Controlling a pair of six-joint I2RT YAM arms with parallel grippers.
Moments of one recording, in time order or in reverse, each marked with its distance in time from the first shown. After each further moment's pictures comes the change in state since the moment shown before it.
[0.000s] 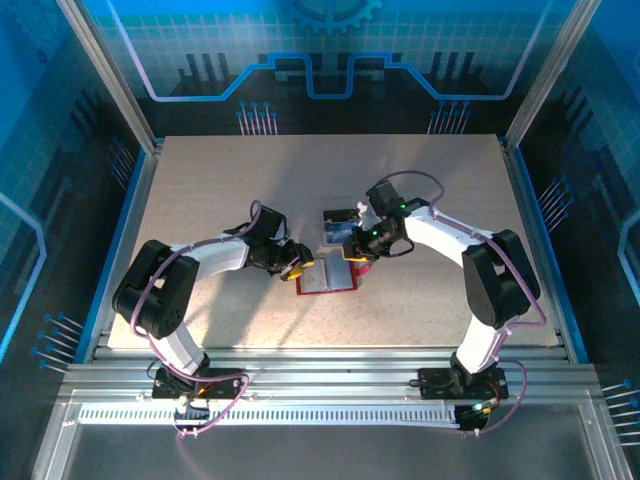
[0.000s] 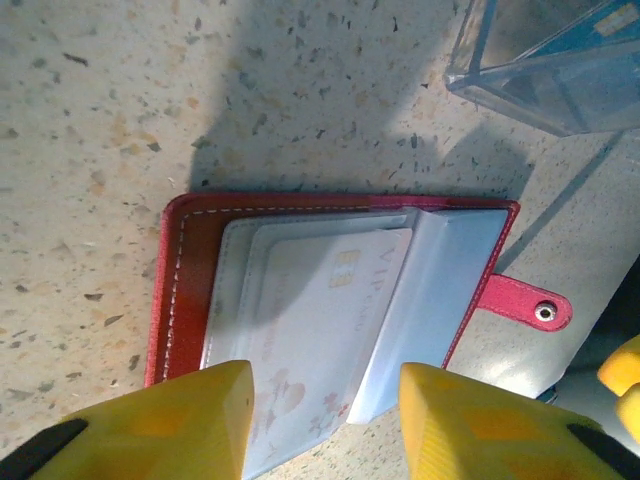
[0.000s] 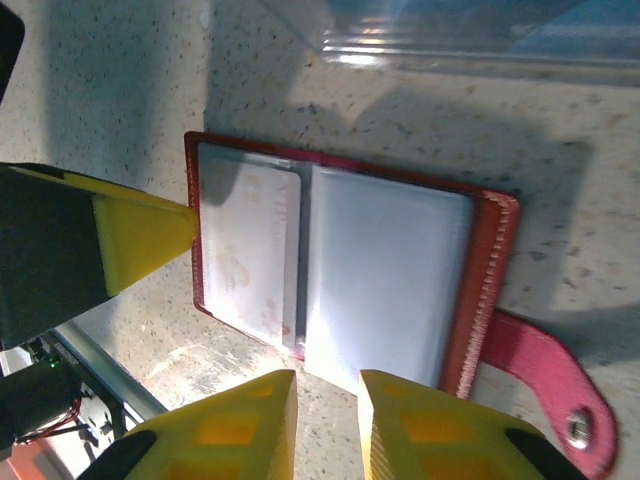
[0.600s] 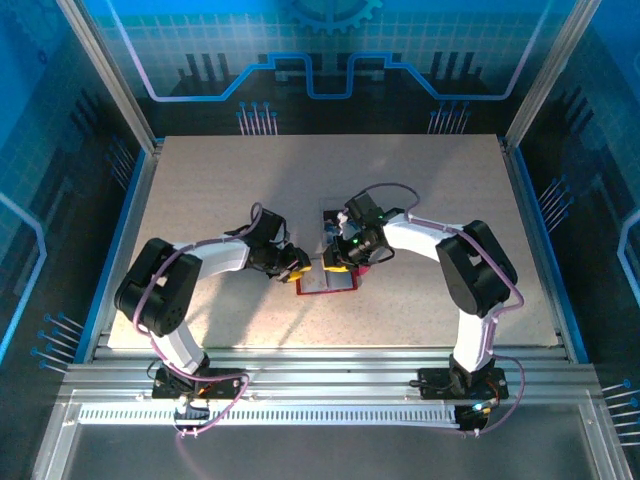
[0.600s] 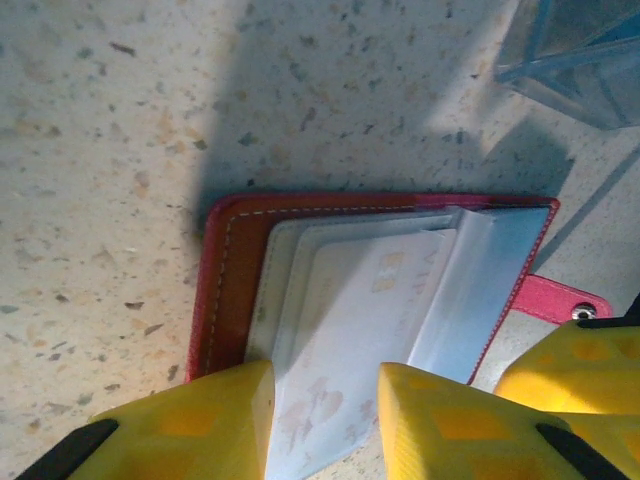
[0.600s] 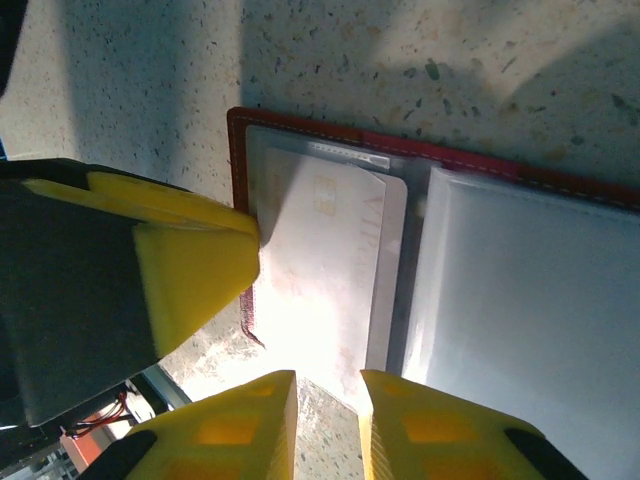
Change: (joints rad) left arm 0.003 0.024 -0.016 0.004 0.000 0.029; right arm 0.091 0.122 0.000 0.163 -0.094 0.129
